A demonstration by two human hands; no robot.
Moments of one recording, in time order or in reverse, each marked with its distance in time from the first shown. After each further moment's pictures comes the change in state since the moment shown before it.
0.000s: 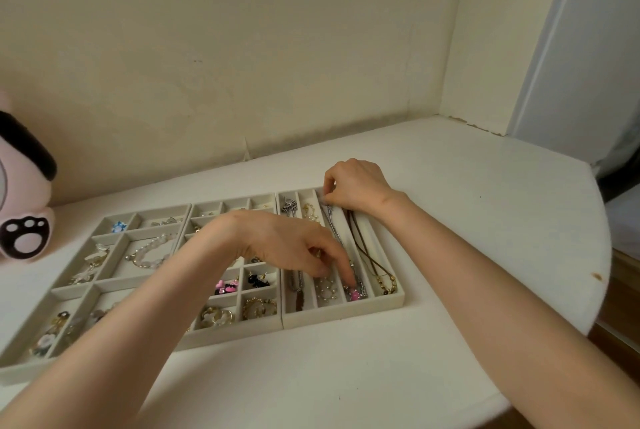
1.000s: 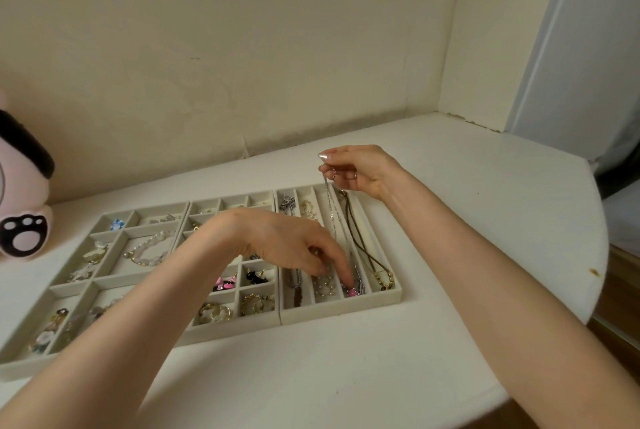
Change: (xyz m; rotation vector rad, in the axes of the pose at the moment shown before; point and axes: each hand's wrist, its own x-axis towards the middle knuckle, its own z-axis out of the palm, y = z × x) left_hand 0.001 0.003 0.000 0.002 -0.030 -0.011; right_hand -0.006 0.006 -0.023 1.496 -0.105 0.420
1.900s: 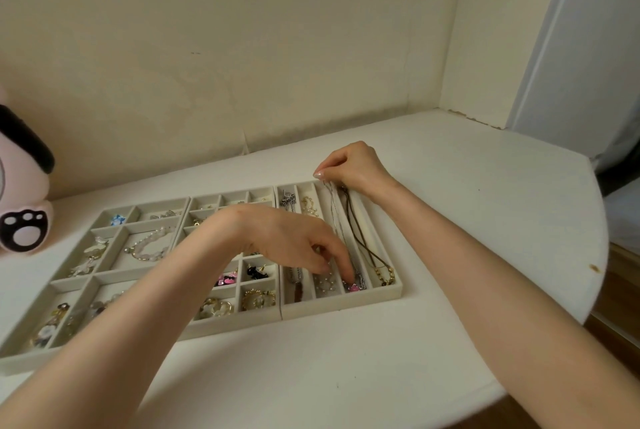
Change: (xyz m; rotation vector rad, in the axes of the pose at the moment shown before) left_hand -0.004 0.010 0.001 0.049 0.011 -0.031; right_hand 0.011 0.017 0.003 -0.700 0.104 -0.318
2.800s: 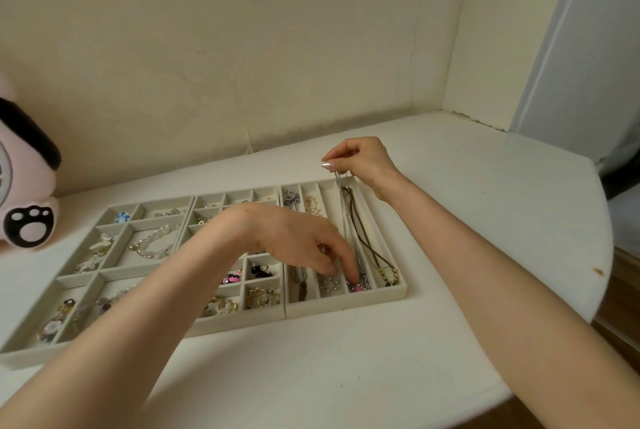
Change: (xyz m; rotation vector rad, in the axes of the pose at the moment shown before) left_hand 0.001 -0.002 0.000 -0.010 0.009 0.023; right_hand 0.003 0.002 -0.006 0.268 0.025 0.011
